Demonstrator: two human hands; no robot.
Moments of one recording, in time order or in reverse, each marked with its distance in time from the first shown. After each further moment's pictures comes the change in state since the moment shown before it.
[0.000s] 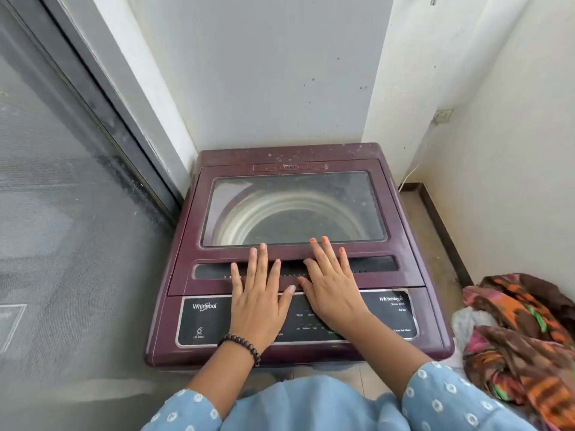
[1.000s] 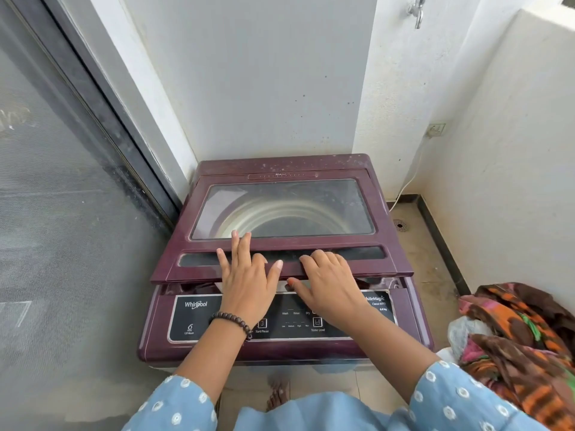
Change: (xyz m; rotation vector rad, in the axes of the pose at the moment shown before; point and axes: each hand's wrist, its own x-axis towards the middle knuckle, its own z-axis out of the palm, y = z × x) left_hand 0.027 0.025 -0.066 -0.148 -0.075 -0.183; right_hand -0.007 0.006 -0.057 -0.010 -0.060 -0.034
